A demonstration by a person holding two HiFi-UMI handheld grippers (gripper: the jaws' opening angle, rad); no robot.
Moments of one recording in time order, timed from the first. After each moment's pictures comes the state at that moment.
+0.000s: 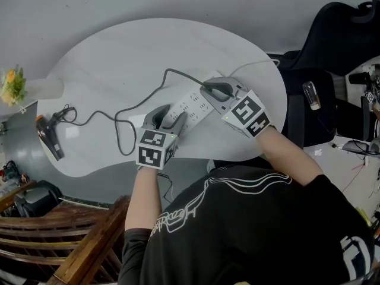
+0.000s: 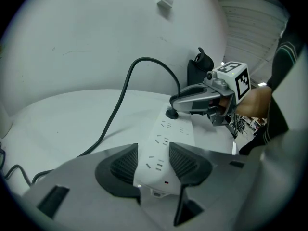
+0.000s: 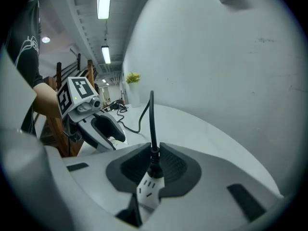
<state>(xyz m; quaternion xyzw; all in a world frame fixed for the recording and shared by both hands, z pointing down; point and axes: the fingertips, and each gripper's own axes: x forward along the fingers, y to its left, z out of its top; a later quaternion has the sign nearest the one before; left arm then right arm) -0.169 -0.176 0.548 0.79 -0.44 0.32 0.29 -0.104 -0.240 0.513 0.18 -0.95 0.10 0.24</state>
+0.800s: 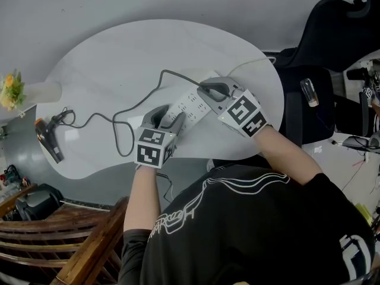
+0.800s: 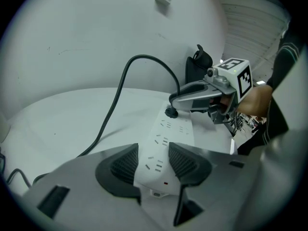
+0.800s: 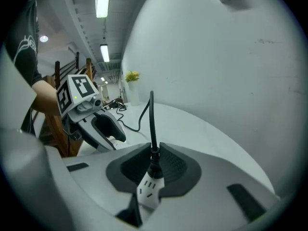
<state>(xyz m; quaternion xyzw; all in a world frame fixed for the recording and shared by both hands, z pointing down) -0.163 -0.176 0.549 0.79 -0.43 0.33 0.29 -0.100 -0.239 0.512 0.19 -0.94 0.09 0.25</state>
